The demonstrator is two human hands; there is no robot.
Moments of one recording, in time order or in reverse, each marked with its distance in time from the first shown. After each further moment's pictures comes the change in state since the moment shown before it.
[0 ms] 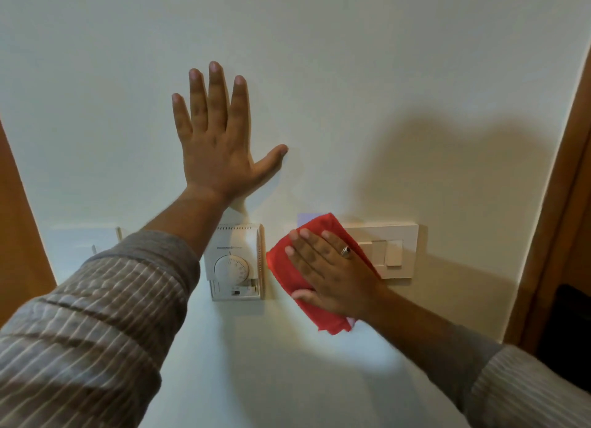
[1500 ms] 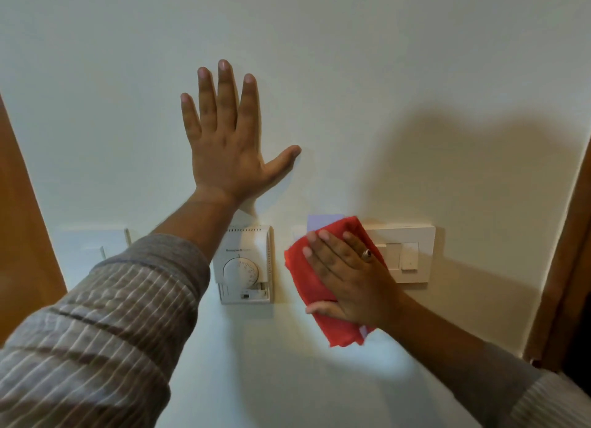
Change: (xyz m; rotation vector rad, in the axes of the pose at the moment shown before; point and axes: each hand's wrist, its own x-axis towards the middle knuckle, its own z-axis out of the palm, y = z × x) left_hand -0.001 0.001 0.001 0.018 0.034 0.000; right_hand -0.005 0.003 -0.006 0.084 0.017 0.080
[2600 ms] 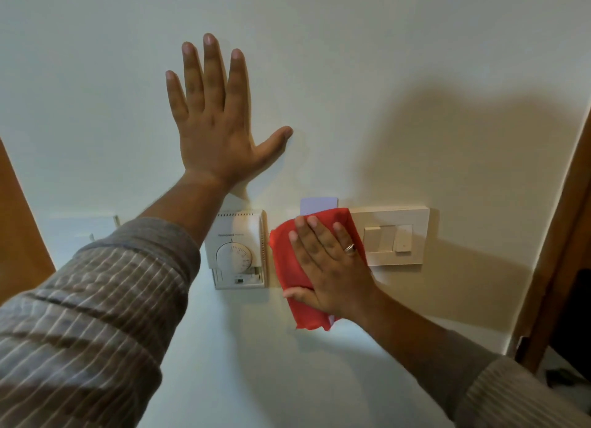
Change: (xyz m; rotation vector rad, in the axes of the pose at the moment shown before) left_hand 0.001 0.000 0.000 0.023 0.008 -0.004; right_hand 0.004 -0.033 0.009 -0.046 -0.014 0.143
